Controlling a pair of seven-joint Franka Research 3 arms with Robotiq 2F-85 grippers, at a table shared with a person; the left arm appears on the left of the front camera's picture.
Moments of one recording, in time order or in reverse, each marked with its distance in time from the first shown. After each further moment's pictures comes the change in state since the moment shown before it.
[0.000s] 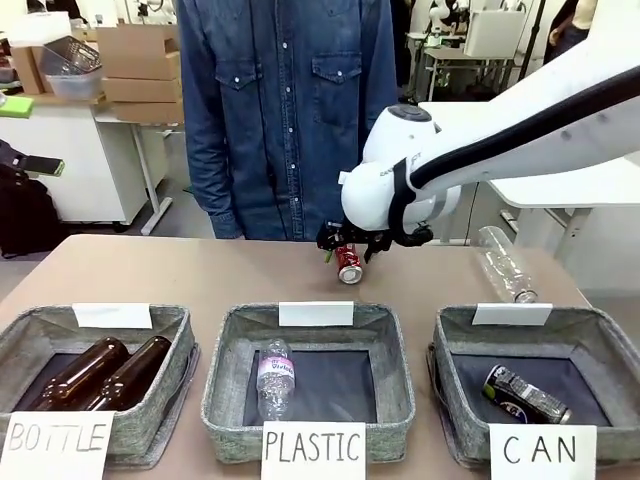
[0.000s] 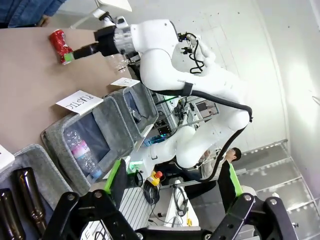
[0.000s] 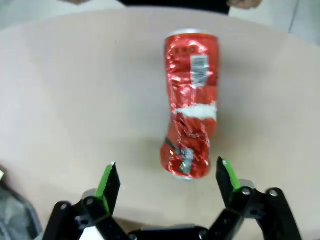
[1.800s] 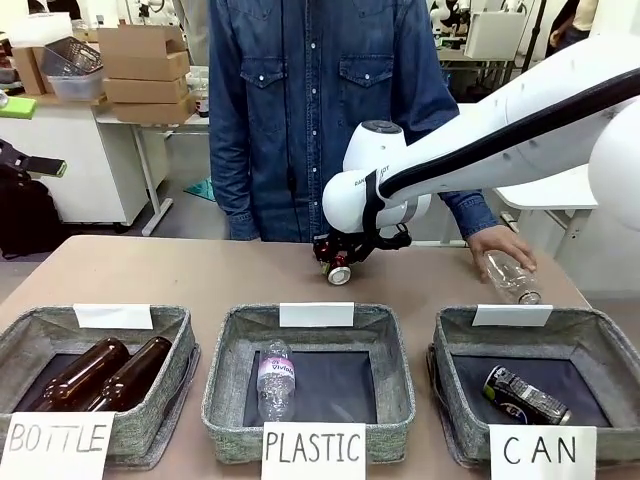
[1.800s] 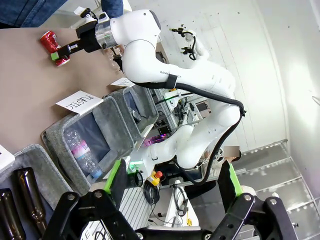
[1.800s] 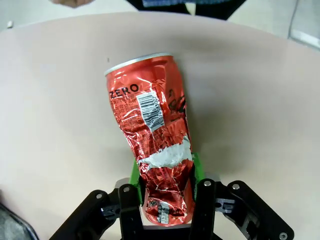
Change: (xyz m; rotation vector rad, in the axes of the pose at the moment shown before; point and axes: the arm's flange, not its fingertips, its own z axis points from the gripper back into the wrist) left arm 0.000 0.000 0.000 0.000 0.000 0.000; right arm 0.026 0.008 -0.042 -0.031 0.056 -0.011
